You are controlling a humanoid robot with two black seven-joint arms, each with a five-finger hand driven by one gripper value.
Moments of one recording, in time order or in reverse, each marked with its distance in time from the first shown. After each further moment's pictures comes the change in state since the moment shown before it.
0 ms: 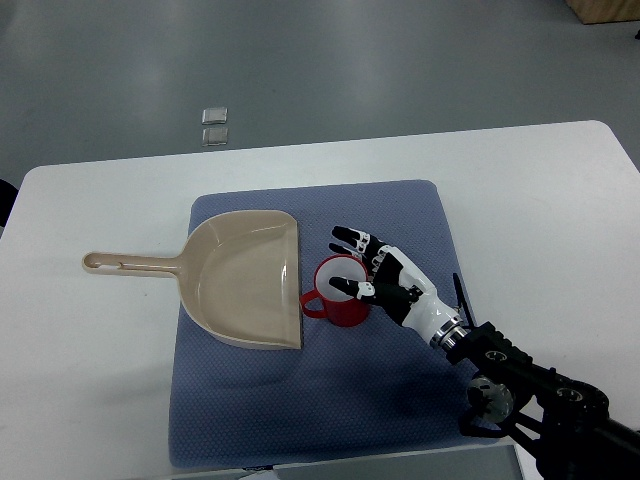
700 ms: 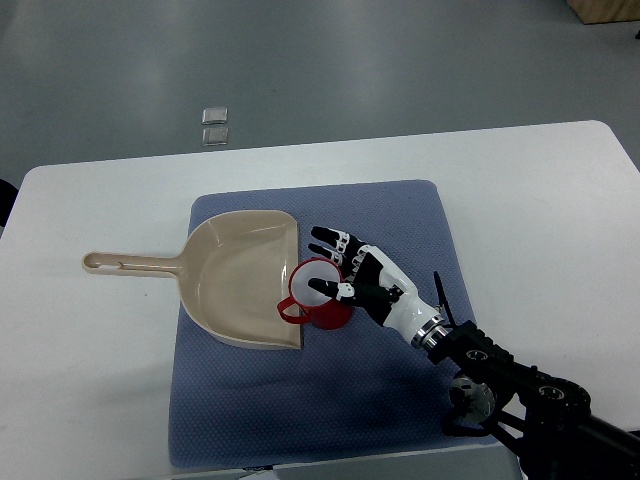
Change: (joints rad) left arm 0.000 0.000 0.000 0.000 0.000 0.000 0.000; right arm 0.025 0.038 -0.031 0.001 0.001 -0.023 -0.002
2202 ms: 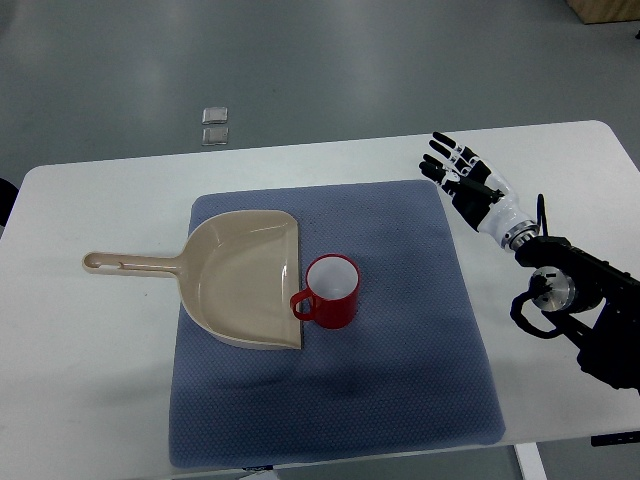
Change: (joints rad) left arm 0.000 0.000 0.000 -0.001 0.001 0.000 0.000; right arm 0.242 -0.199 0.070 -0.192 0.413 0.016 -0.156
